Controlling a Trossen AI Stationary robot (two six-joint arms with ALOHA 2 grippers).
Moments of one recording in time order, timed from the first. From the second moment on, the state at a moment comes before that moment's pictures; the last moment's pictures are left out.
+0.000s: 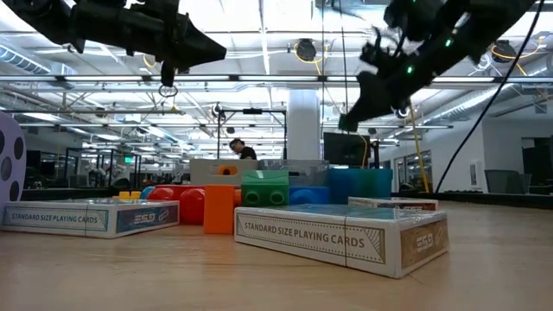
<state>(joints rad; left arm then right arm) 0.11 1.04 0.48 0.53 -0.21 -0.26 -0.20 1.21 0.60 0.12 0.45 0.10</state>
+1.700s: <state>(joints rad) 0.13 1.28 0.48 0.02 -0.02 0.29 -0.11 1.17 0.57 0.42 0.26 -0.01</state>
